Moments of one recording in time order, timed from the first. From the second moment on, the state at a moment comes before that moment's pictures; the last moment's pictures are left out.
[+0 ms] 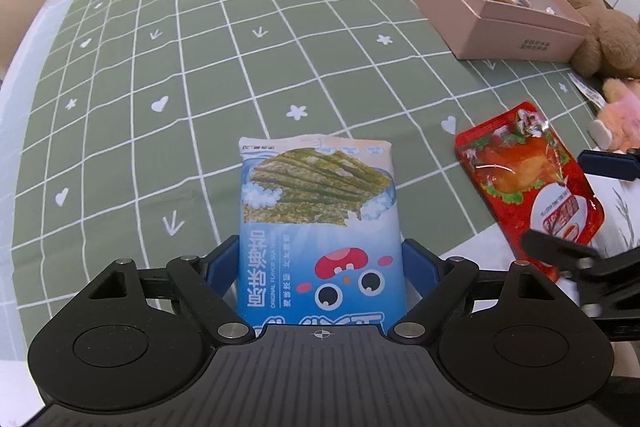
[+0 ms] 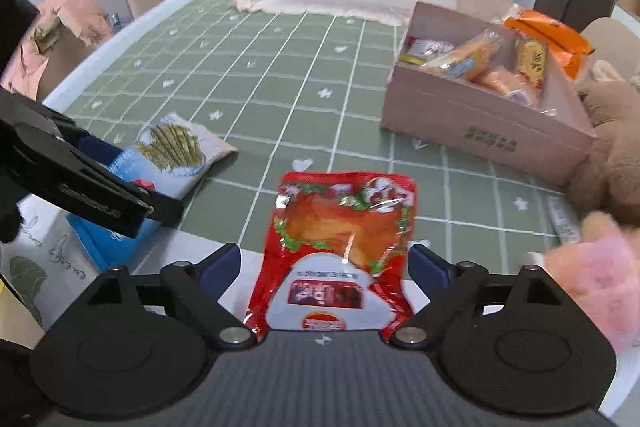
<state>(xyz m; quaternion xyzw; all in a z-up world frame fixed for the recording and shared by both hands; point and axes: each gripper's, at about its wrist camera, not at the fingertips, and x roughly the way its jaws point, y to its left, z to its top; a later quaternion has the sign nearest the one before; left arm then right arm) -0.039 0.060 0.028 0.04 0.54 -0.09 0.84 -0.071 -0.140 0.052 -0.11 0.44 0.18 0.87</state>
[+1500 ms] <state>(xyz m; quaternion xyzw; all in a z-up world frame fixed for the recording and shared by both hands) -0.051 0.071 0.031 0.01 0.54 -0.09 0.84 0.001 -0.119 0.032 -0.04 0.52 0.07 0.85</state>
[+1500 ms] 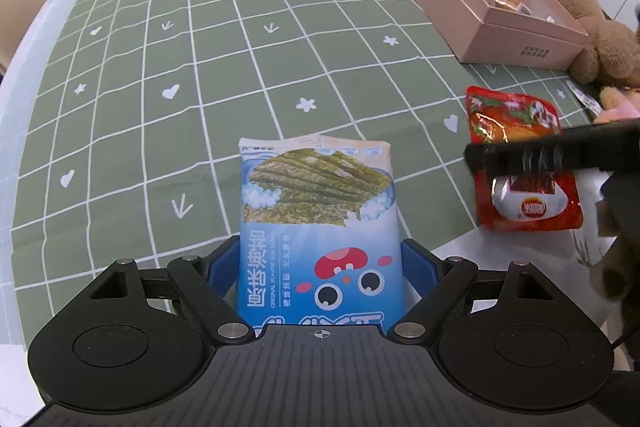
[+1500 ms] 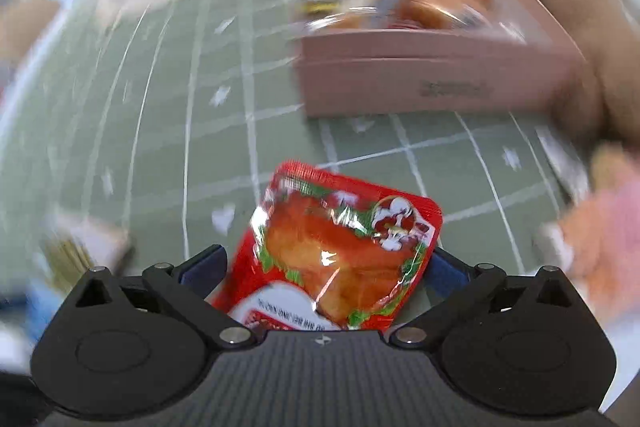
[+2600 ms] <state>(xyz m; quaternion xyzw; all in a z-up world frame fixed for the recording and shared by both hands) -0.049 0.070 0.049 -0.05 0.54 -0.12 0.83 -0.025 -0.150 0.046 -0.08 0.48 0.15 0.86</state>
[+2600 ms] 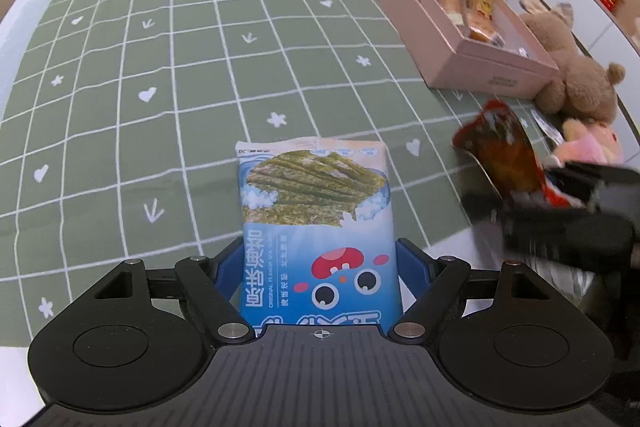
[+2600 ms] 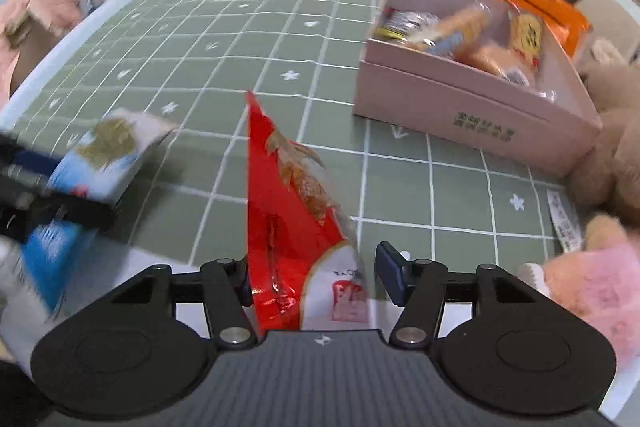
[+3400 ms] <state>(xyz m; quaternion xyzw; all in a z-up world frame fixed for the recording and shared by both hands) 0.165 -0.080 0.176 -0.05 0.39 -0.28 0.88 -0.056 -0.256 0.144 0.04 0.40 0.08 0.91</state>
